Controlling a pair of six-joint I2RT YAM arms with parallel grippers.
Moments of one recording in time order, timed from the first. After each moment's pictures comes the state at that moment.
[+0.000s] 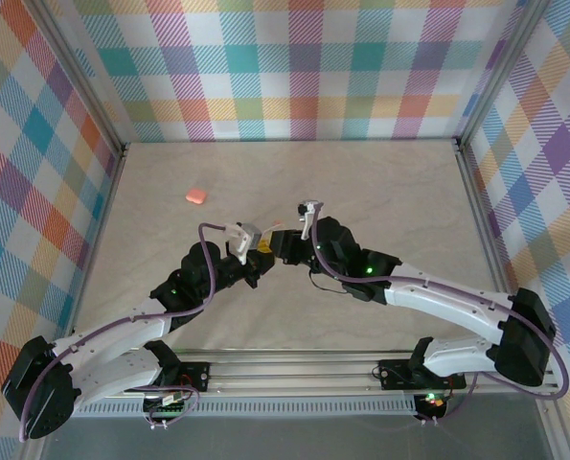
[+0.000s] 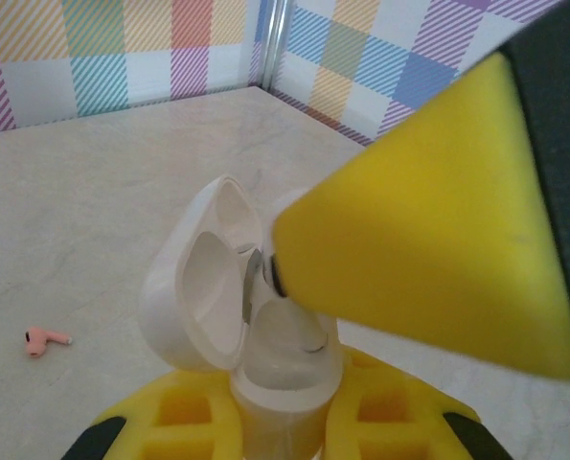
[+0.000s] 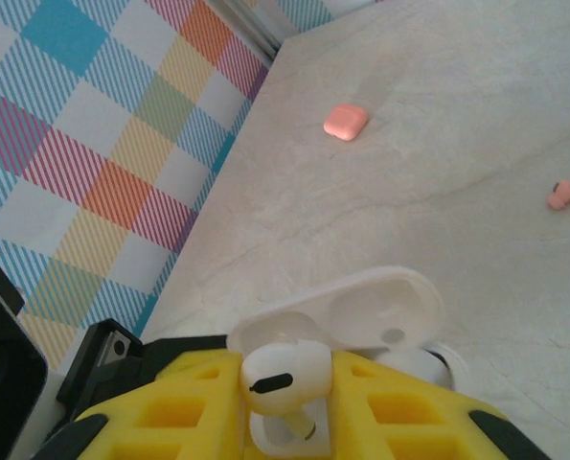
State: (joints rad) left arm -0.76 0.96 0.50 0.26 0.14 -0.18; right arm 1.00 1.25 0.94 -0.08 0.12 0.80
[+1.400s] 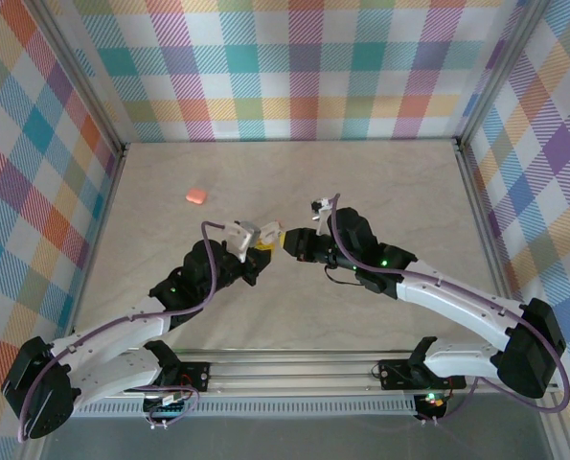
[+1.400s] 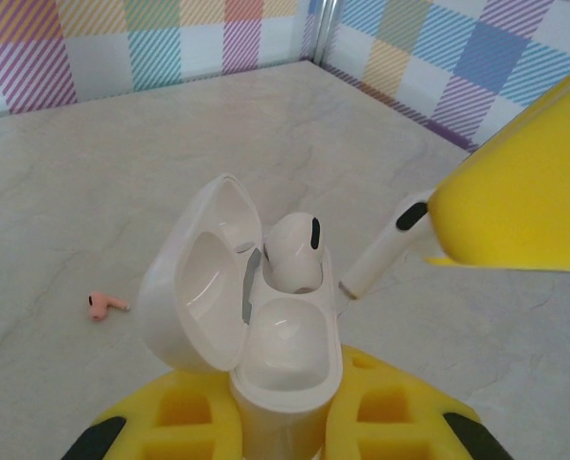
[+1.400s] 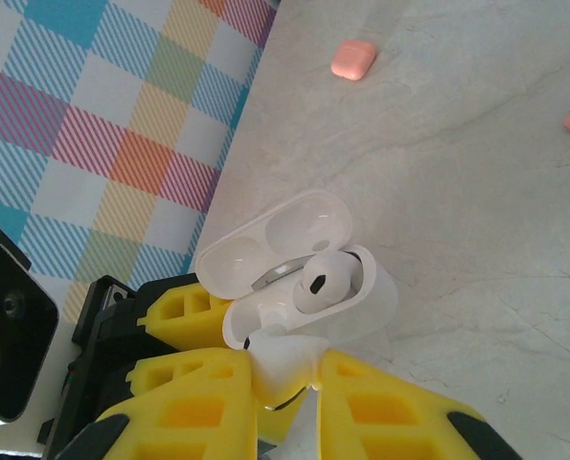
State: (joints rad) left arm -0.76 0.97 0.53 0.16 0.03 -0.16; right arm 0.87 1.20 0.90 -0.12 -0.14 0.87
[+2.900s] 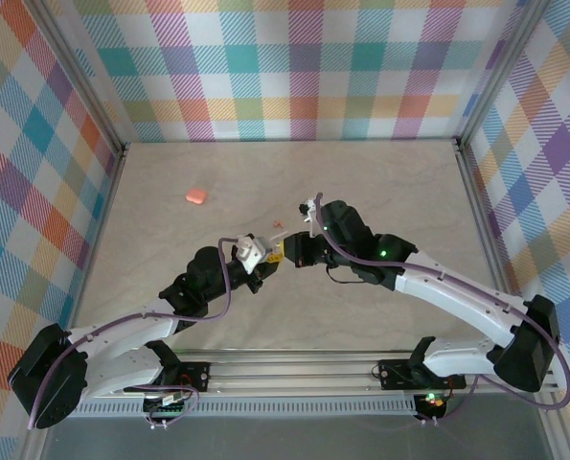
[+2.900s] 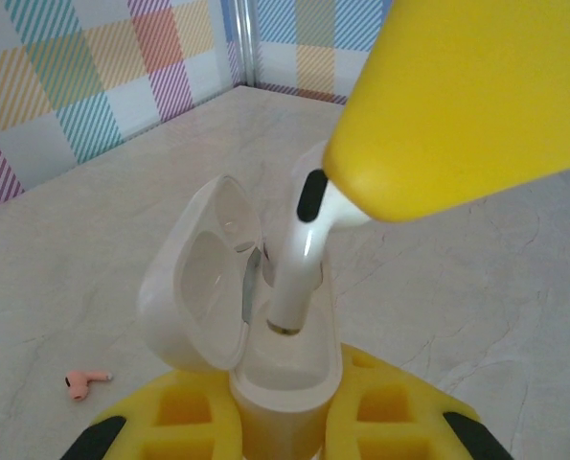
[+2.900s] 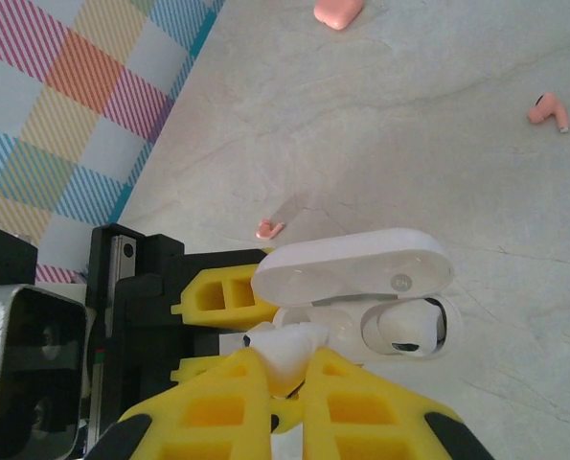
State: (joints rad) left arm -0.76 1.04 0.42 0.42 0.17 0.11; right arm 0.92 1.25 1.08 -0.42 -0.12 0.65
